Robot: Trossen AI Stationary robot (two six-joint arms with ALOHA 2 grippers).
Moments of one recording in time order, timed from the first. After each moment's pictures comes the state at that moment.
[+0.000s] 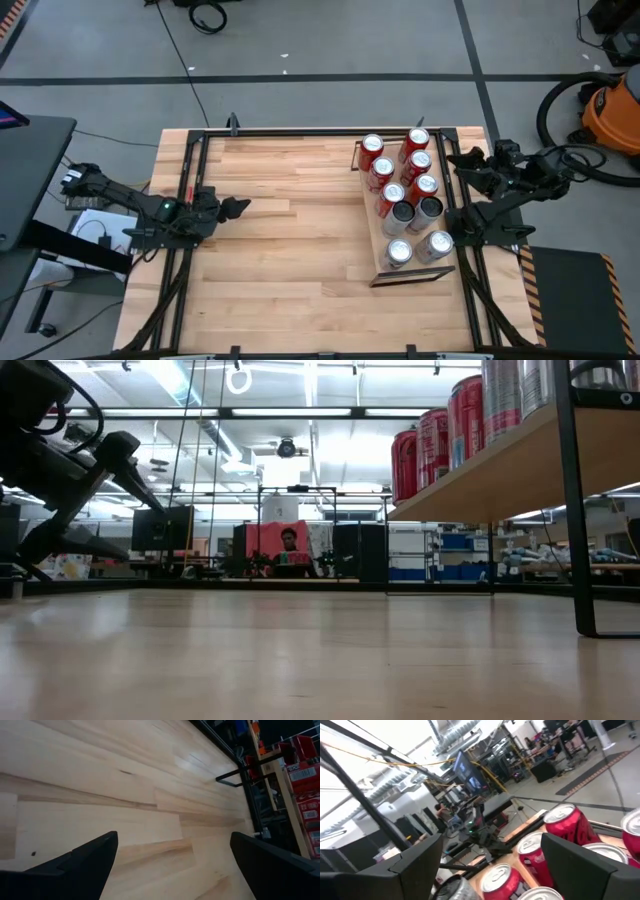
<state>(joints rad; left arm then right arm) -0.35 0.48 0.15 -0.42 -0.82 -1.67 0.37 0.00 0.65 -0.47 0.55 0.53</state>
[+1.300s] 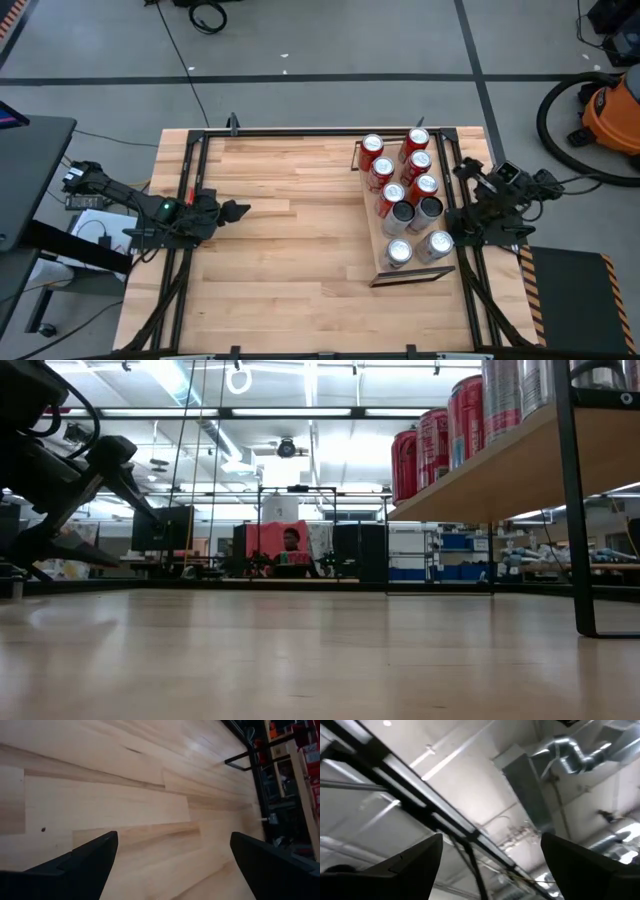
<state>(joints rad) -0.38 0.48 0.15 -0.46 -0.75 -1.73 0.37 0.00 0.02 1.14 0.17 0.27</state>
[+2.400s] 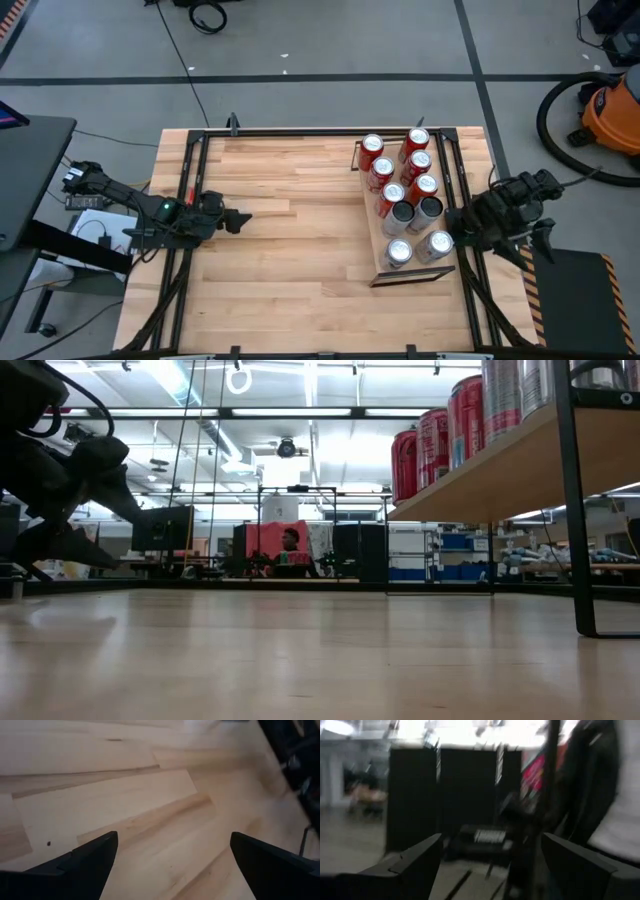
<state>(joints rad) -0.37 0.48 0.15 -0.46 -0.66 -1.41 0.37 0.00 0.02 1.16 -1.37 1.08</state>
